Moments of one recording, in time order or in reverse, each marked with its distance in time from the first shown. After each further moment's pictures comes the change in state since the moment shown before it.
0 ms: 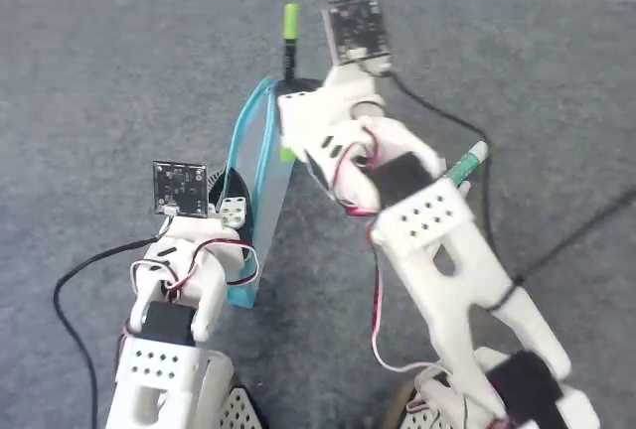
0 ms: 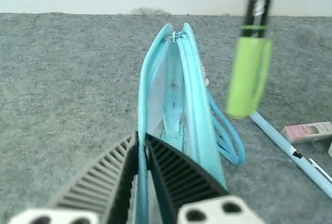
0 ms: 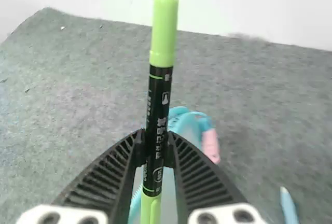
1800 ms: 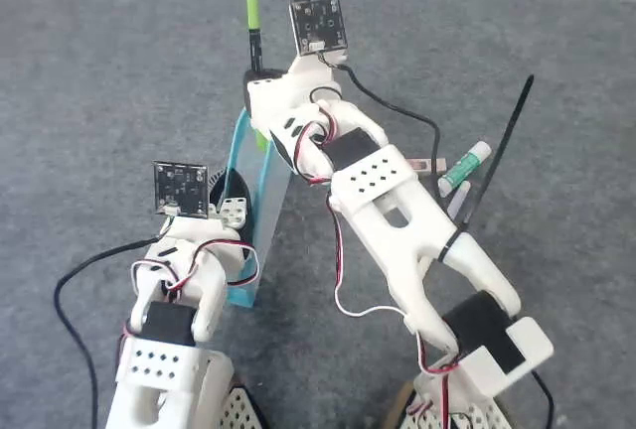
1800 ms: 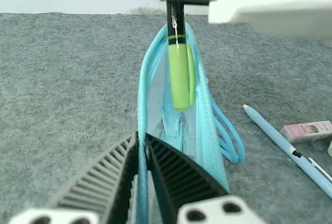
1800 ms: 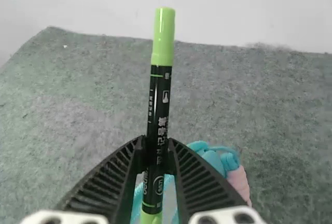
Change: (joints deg) left arm 0.2 0.0 0.2 -0.1 0.0; right arm -0.9 18.5 -8.4 -9.8 -2.5
